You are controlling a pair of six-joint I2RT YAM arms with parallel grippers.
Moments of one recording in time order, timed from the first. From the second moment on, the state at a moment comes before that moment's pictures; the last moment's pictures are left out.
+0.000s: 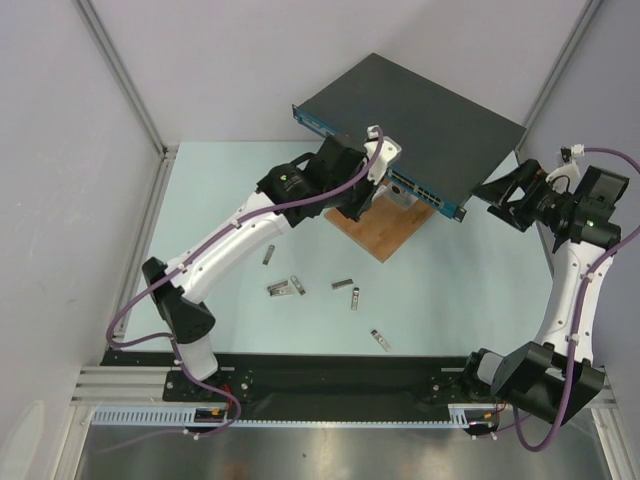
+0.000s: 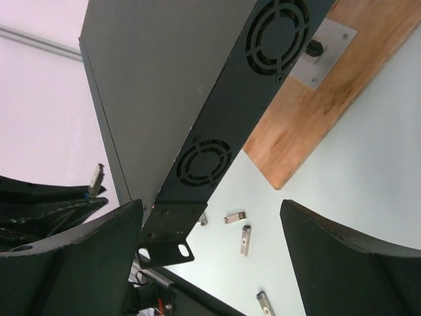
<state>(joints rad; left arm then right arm) -0.89 1.77 2.00 -0.88 -0.05 0.01 -0.47 1.18 1.27 -0.71 -0.93 0.40</state>
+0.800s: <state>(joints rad) -0.89 1.93 2.23 -0.94 -0.10 -0.02 -0.36 1.18 1.12 -0.40 -0.93 0.61</state>
